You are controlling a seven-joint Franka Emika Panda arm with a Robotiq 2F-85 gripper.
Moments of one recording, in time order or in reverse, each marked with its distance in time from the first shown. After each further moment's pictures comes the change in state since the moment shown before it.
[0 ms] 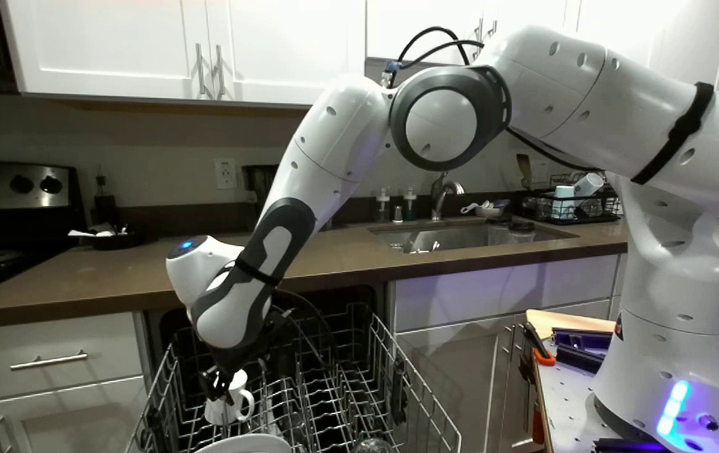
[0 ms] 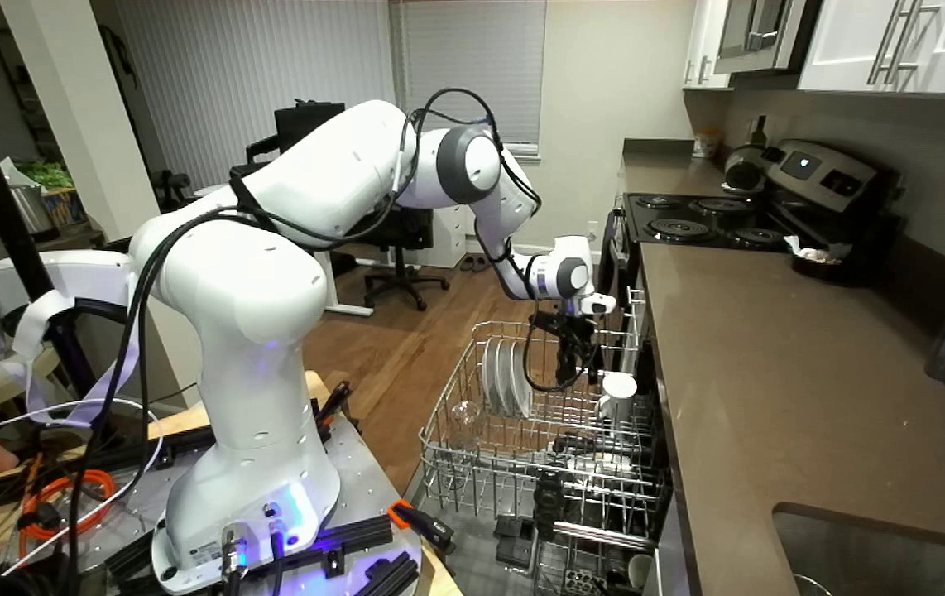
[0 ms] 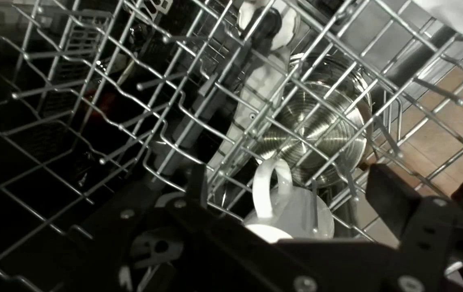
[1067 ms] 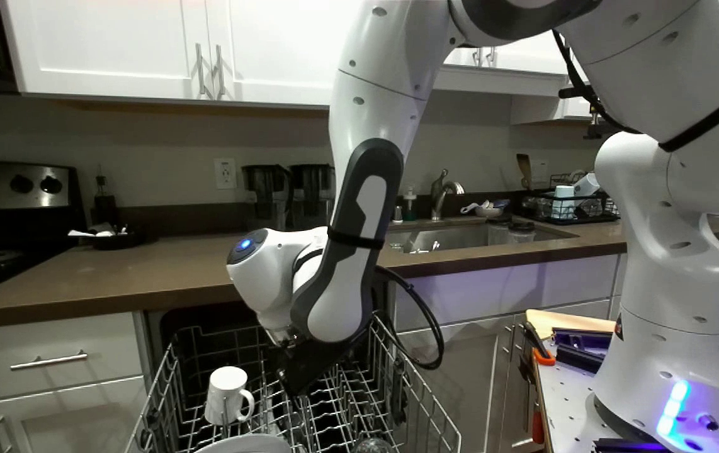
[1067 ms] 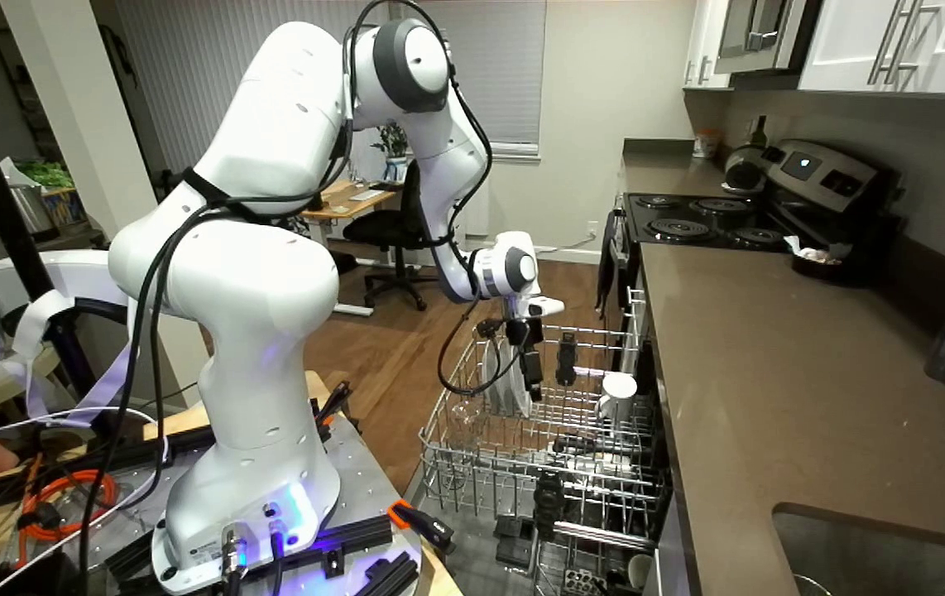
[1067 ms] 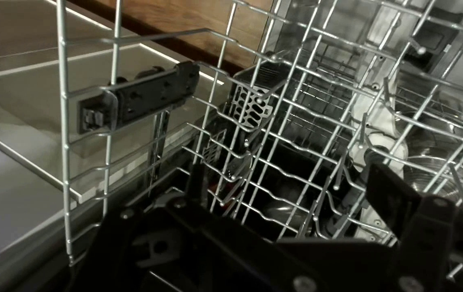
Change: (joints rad) arm 0.221 -0.391 -0.107 -0.702 -0.184 0.117 0.520
